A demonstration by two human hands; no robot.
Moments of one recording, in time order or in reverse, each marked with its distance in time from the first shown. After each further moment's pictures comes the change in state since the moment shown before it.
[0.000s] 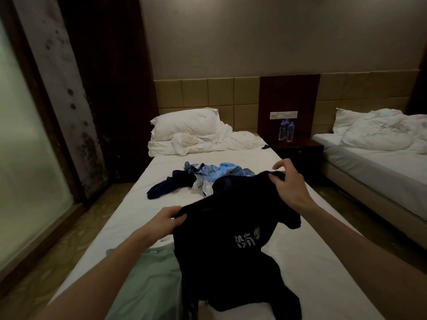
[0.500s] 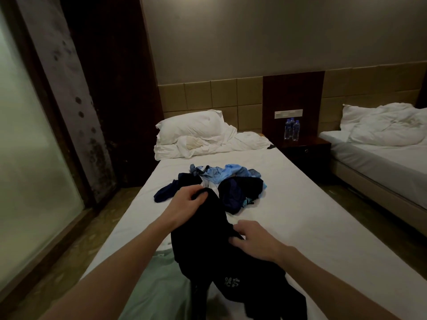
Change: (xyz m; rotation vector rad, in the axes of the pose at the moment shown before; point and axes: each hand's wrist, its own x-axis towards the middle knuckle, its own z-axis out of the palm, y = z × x) left_hand 0.011 0.064 0.017 0.243 0.216 0.283; right_hand -0.073 0.022 0.090 -0.085 -0.718 -0.257
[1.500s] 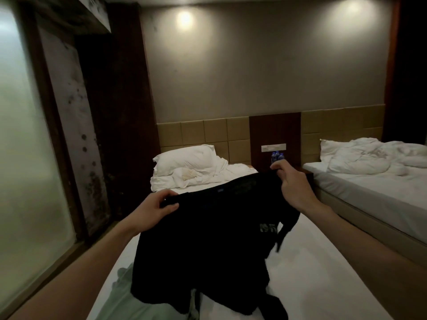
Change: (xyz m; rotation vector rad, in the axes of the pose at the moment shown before) left_hand -0.089 0.060 -0.091 -0.033 -0.045 0.072; right_hand -0.119 -0.092 -0.161 -0.043 0.805 -0.006
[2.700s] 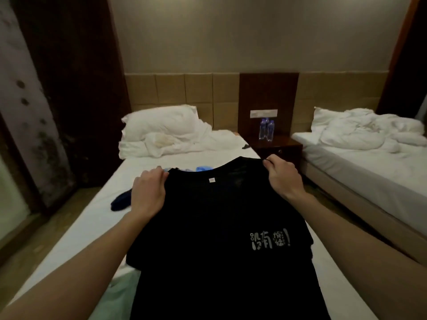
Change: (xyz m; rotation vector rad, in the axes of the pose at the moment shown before) left_hand 0.219 -0.132 0.119 0.577 0.456 -0.058; right_hand 0.139 0.187 0.110 -0.317 -0.074 0.274
